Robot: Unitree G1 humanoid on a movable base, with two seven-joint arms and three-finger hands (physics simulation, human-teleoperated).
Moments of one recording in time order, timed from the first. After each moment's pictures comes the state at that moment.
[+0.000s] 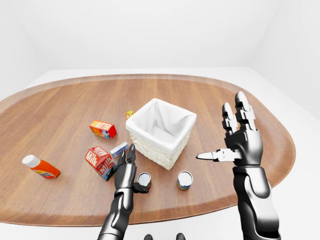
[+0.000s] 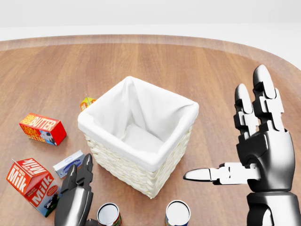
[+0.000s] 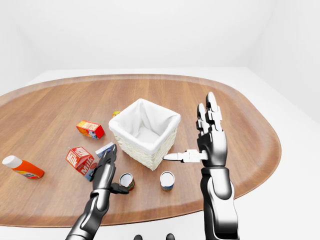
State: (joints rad) left arm -0.01 0.06 -0.11 0.45 0.82 -0.09 0.37; right arm 0.04 -0.02 -0.09 -0.52 0.16 0.09 0.06
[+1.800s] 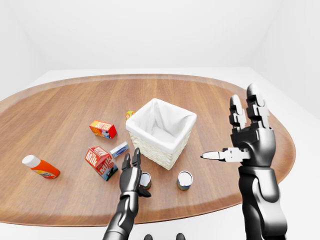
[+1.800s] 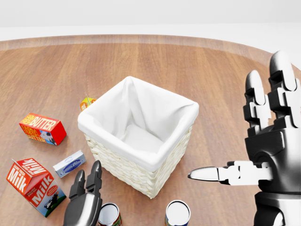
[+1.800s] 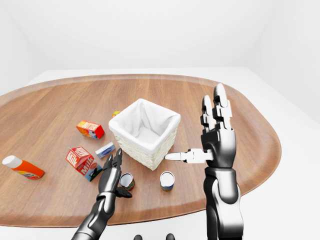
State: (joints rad) left arm -0.05 0.03 -0.16 0.61 0.88 -0.09 0.47; right arm 0.03 -0.02 -0.10 -0.62 0.19 0.09 0.05
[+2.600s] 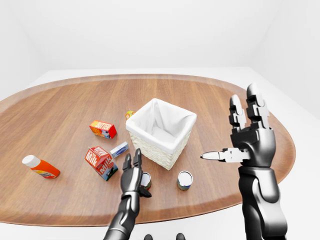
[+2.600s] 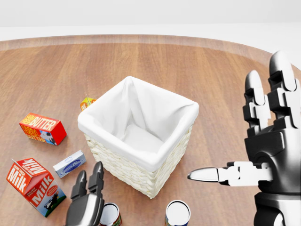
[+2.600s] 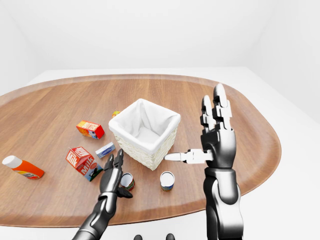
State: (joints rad) left arm -0.08 0.02 -0.16 0.67 0.90 -0.09 0.50; right arm 0.04 -0.02 -0.10 -0.63 0.20 0.09 0.05
